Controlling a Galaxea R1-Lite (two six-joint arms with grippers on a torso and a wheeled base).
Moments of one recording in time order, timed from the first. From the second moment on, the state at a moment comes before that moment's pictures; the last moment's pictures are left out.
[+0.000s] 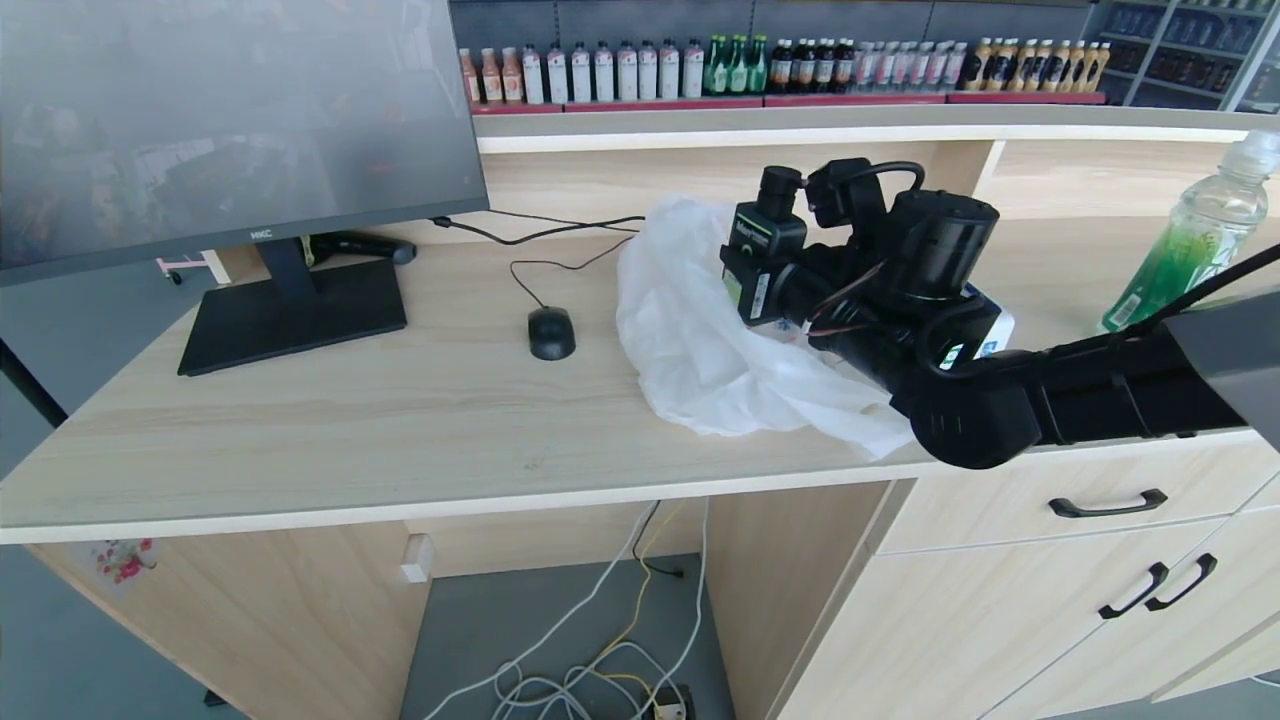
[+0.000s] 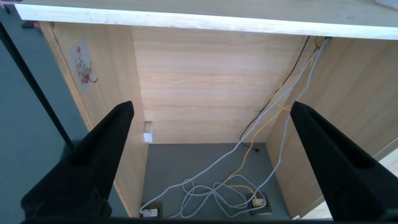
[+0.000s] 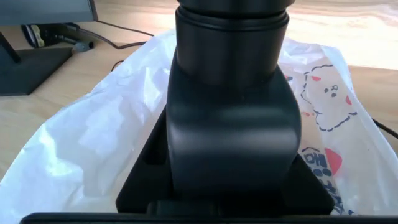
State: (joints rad) left arm 0.00 0.00 0.00 0.00 0.00 0.00; right arm 0.48 2.08 -1.38 -0.86 -0.03 -0.03
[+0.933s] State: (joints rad) left arm 0.00 0.00 0.00 0.00 0.00 0.00; right arm 0.49 2.19 -1.37 -0.90 -0.02 -0.02
